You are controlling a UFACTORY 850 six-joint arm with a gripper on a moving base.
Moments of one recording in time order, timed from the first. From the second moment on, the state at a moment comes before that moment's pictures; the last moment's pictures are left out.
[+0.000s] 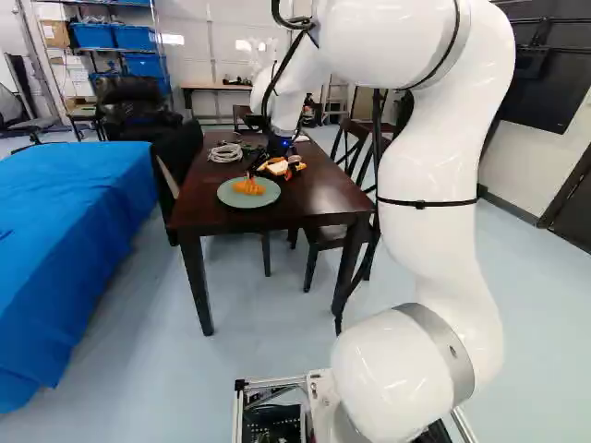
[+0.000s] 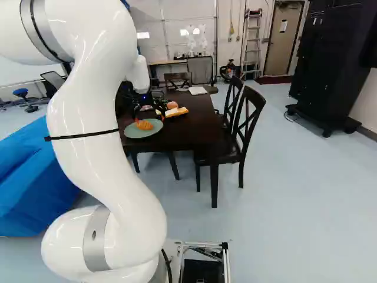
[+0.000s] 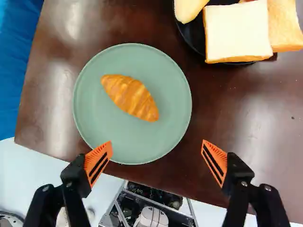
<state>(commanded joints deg) 12.3 -22.8 -74.6 8.2 -33.1 -12.8</state>
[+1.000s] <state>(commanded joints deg) 8.4 -10.4 -52.3 5.6 -6.4 -8.7</state>
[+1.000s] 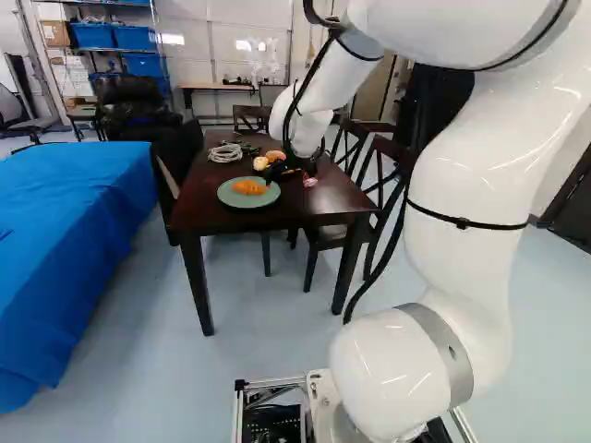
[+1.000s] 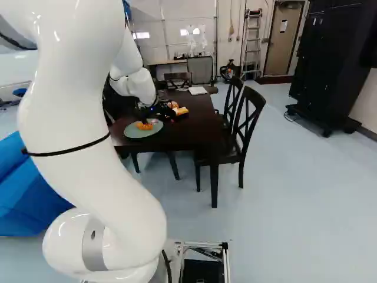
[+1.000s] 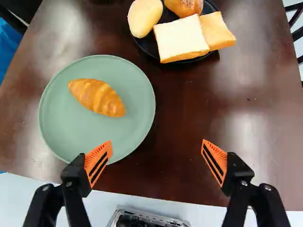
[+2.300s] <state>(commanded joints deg) 2.2 8.9 -17.7 1.5 34.8 -2.3</state>
